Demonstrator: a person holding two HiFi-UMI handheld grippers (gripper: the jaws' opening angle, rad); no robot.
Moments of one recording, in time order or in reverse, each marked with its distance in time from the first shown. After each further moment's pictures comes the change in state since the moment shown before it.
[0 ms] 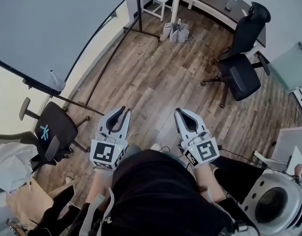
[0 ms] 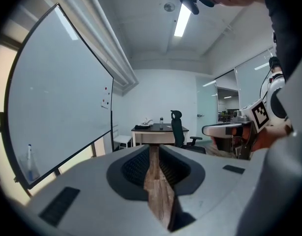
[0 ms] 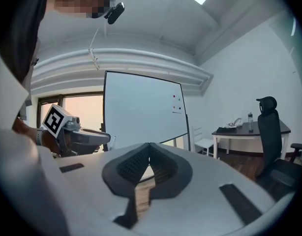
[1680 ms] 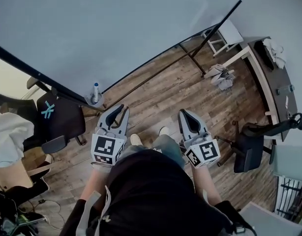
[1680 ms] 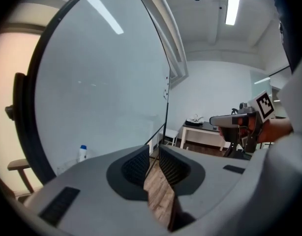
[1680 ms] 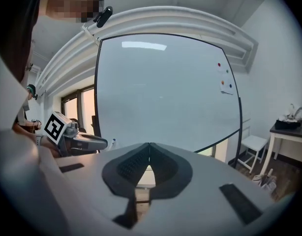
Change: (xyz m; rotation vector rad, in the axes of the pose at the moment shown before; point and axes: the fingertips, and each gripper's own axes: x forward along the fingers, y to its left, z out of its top) left arm 0.025 0.389 -0.057 -0.191 0.069 0.474; right arm 0.429 0.066 0.009 -0.051 0.137 0.403
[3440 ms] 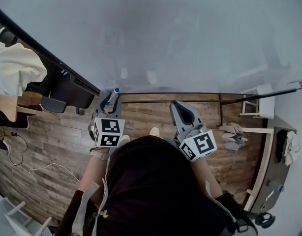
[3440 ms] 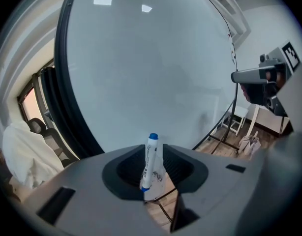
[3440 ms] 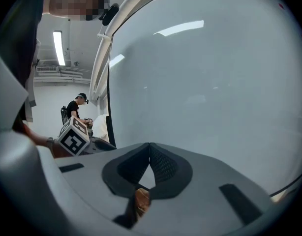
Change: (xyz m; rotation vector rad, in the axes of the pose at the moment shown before) left arm 0.010 0.163 -0.043 -0.096 0.337 0.784; right arm 0.222 0.027 0.046 -0.137 0.072 0.693
